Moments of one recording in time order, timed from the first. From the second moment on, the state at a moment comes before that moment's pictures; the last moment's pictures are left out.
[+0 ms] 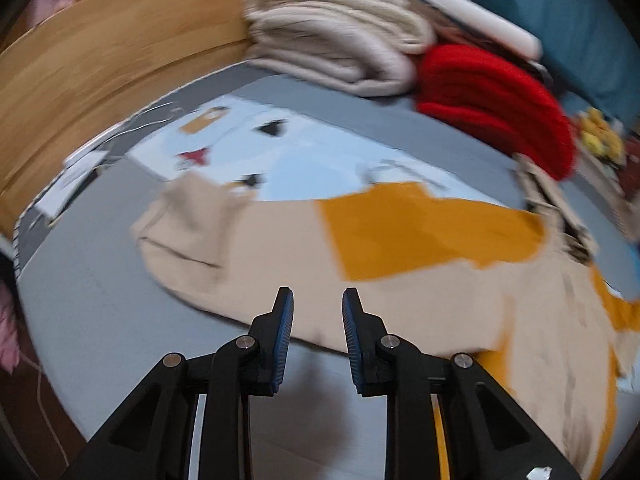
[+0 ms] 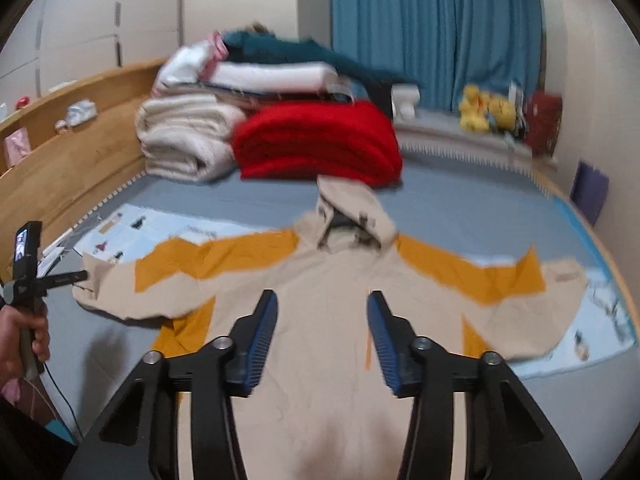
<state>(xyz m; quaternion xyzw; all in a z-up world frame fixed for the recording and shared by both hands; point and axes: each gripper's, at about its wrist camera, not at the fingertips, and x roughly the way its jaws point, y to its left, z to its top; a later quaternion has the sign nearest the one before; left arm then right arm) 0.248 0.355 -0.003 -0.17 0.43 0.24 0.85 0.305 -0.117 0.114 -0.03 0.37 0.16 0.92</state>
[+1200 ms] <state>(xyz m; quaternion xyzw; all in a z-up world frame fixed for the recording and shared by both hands) 0.300 0.391 0.053 -0.30 0.29 0.28 0.87 0.377 -0.123 0.056 0.00 0.45 0.14 0.88</state>
